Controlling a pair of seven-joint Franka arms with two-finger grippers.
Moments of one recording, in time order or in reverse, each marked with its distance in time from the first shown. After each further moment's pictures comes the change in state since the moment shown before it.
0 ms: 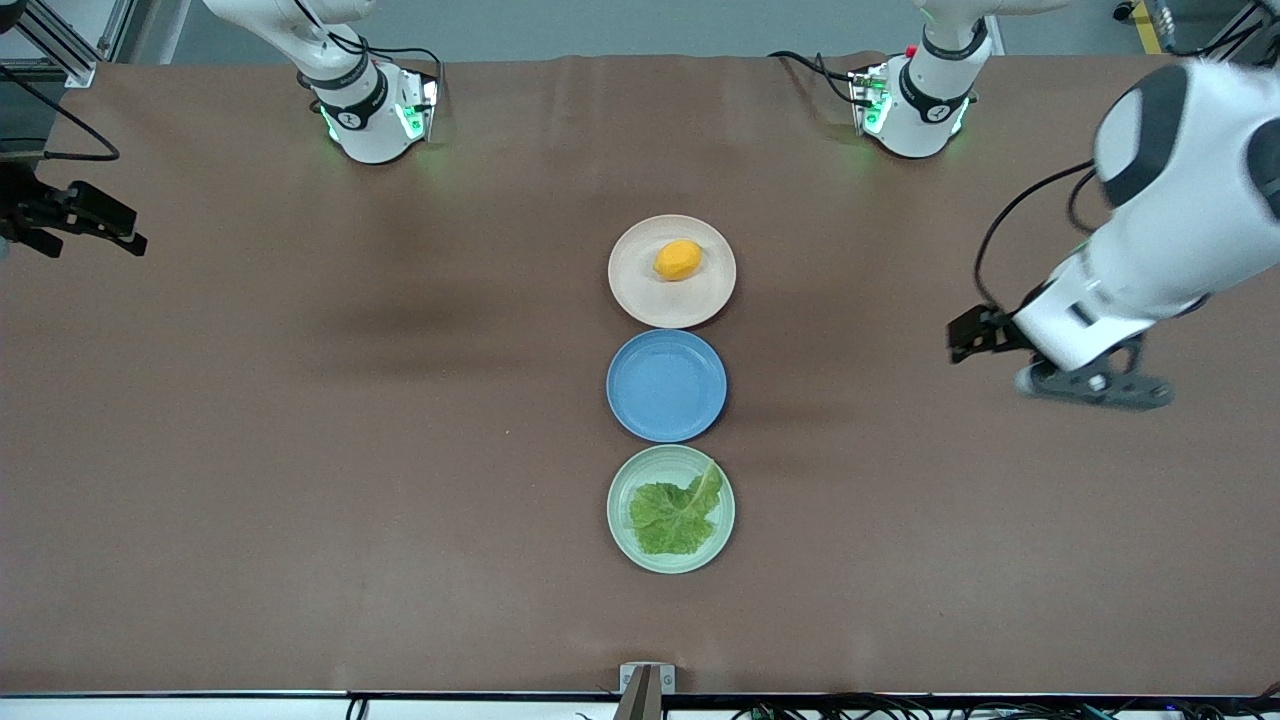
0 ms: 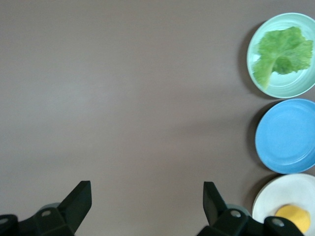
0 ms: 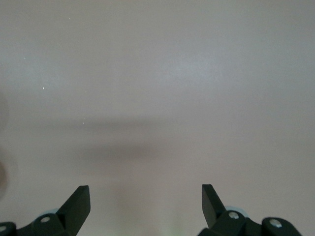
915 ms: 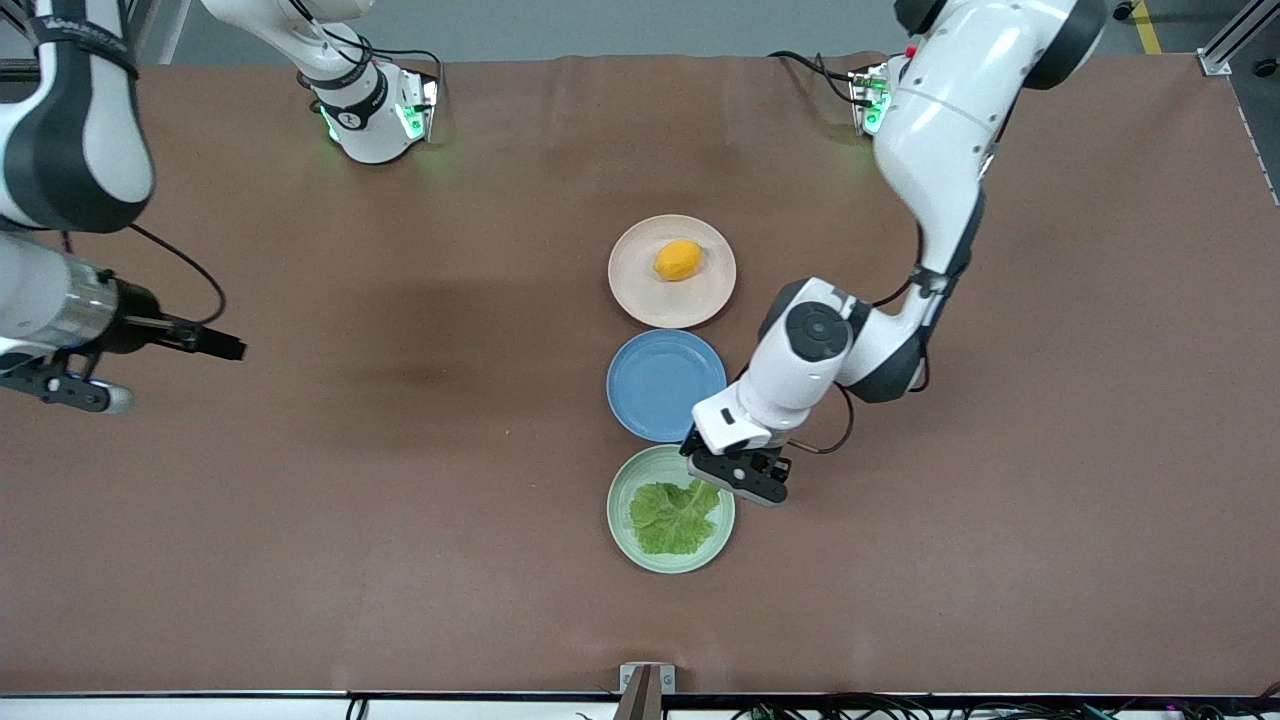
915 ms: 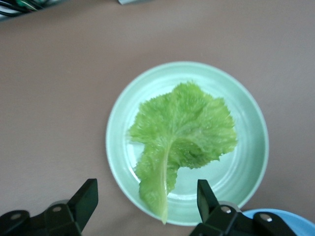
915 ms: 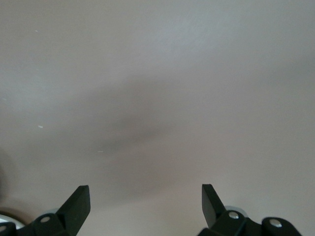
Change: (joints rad) left arm -0.466 0.574 0.164 0.150 0.066 0.779 -0.080; right arm 0.100 0.306 0.023 0.072 0.077 0.082 0.464
